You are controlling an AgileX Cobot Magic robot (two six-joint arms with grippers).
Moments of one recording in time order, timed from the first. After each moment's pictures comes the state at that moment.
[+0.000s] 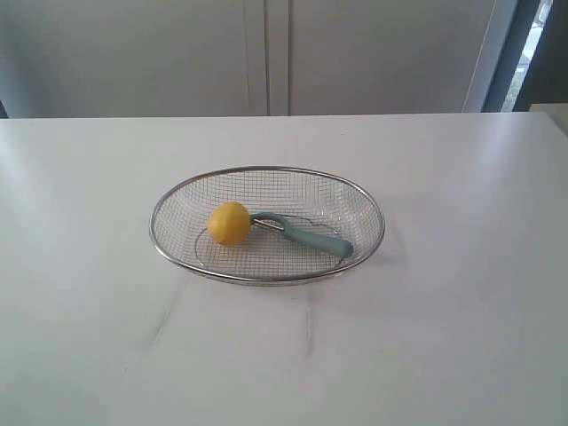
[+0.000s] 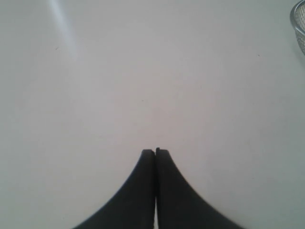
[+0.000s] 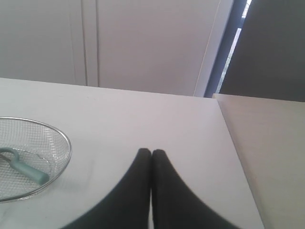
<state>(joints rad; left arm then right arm) 0.04 0.00 0.02 -0.03 0.44 0.08 0.03 0.41 -0.84 -0.03 0.79 -0.05</state>
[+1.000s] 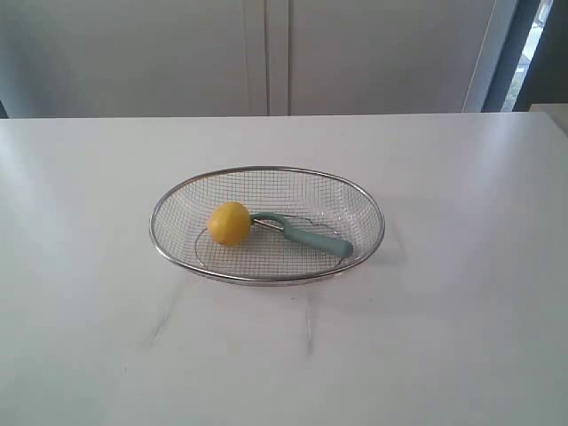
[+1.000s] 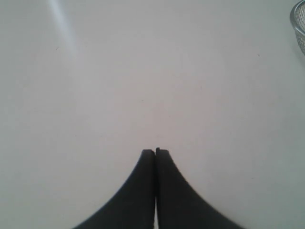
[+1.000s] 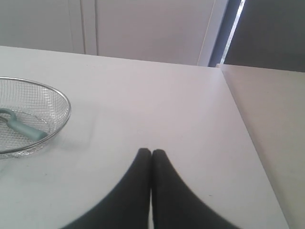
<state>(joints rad) 0.04 0.00 0.02 -0.03 0.44 0.08 0.02 0.18 -0.59 -0.03 0.81 -0.05</state>
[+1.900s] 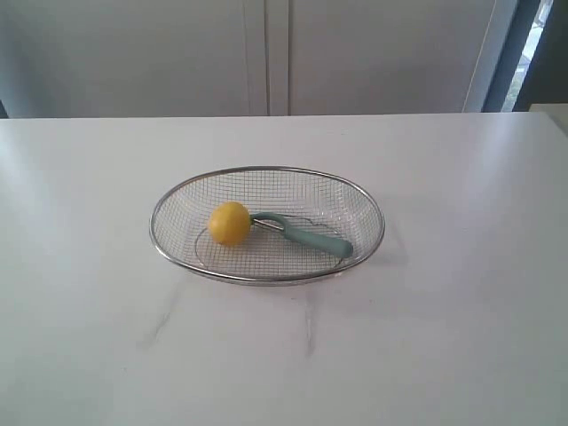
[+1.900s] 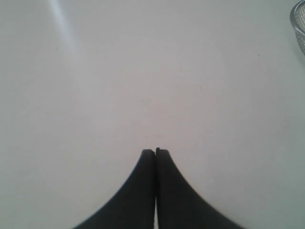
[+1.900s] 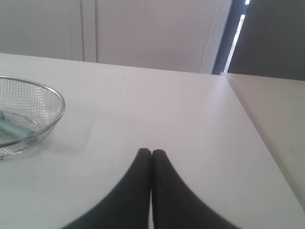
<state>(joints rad) 0.04 0.00 0.02 -0.03 0.44 0.08 0.02 0.01 -0.24 -0.03 0.54 -0.05</state>
